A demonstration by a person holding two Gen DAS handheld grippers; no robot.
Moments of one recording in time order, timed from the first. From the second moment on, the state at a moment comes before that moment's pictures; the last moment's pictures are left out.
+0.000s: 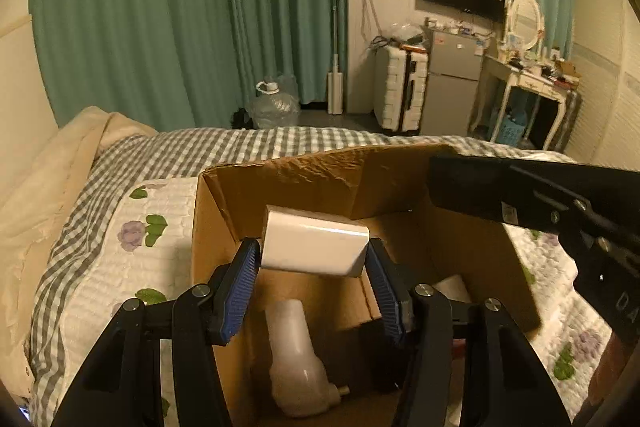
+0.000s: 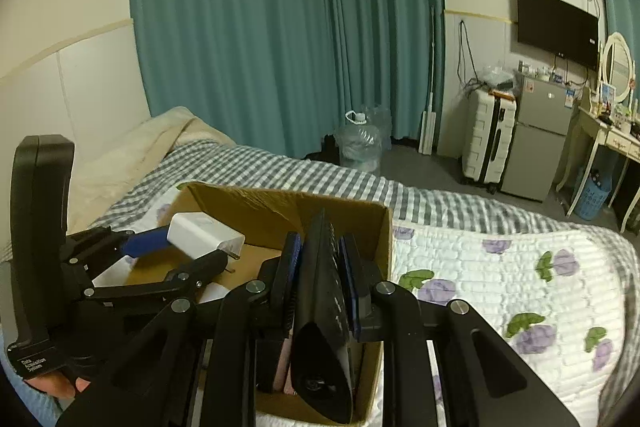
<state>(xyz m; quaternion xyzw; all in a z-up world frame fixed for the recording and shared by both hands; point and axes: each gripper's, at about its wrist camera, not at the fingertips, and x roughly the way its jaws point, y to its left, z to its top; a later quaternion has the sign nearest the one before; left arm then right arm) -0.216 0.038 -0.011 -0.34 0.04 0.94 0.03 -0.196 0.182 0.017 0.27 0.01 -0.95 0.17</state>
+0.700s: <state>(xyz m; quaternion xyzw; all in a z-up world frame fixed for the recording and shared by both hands) -0.158 0.024 0.028 -0.31 0.03 0.95 0.01 -0.178 0.195 0.037 0.26 -0.02 -0.95 0.15</state>
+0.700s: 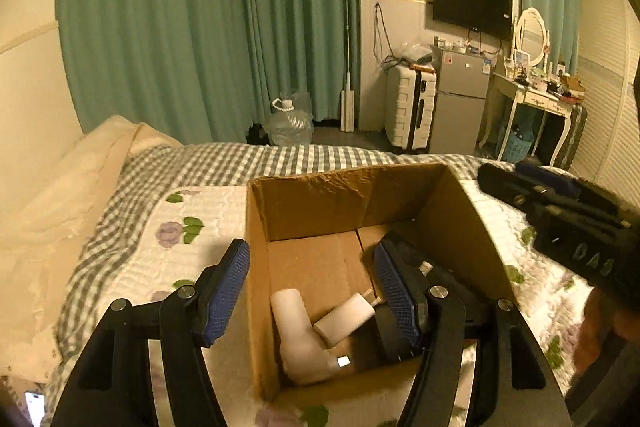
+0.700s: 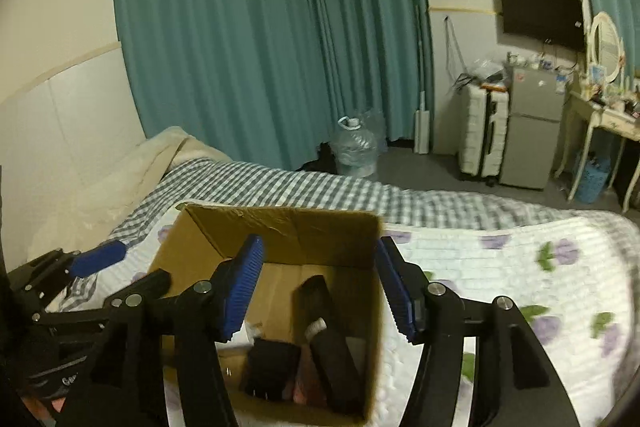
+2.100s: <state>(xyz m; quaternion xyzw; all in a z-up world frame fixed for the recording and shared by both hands) -0.057 0.070 -0.121 -0.46 0.02 0.88 0.08 -0.063 0.221 -0.067 0.40 0.05 -0.91 0.07</state>
